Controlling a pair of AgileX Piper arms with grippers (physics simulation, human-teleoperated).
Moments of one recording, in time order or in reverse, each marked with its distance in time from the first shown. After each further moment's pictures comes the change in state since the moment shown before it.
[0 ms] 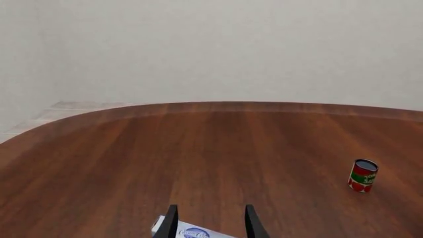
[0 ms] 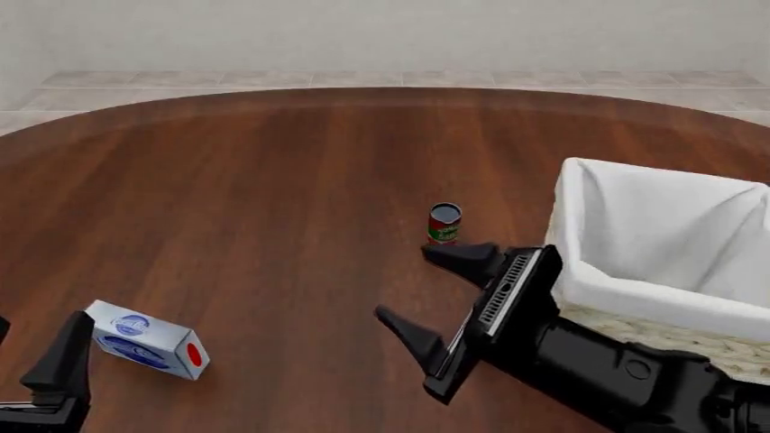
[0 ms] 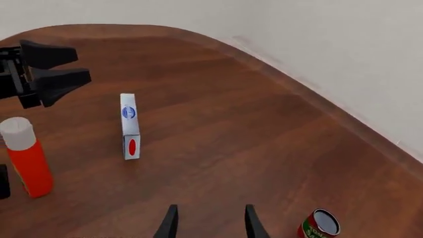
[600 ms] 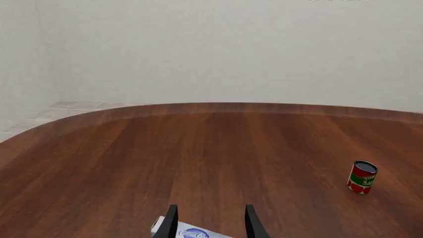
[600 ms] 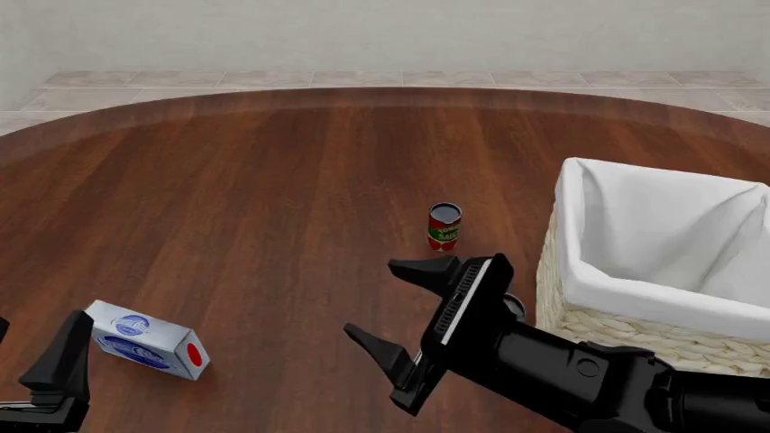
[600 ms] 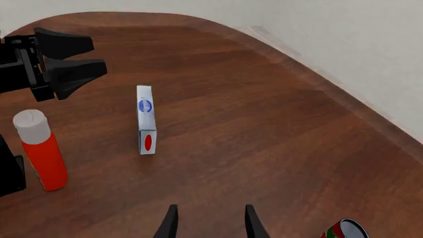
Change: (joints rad) left arm 0.001 0.000 0.000 -0.003 -0.007; right arm 0.057 0.123 -0.049 -0.019 0.009
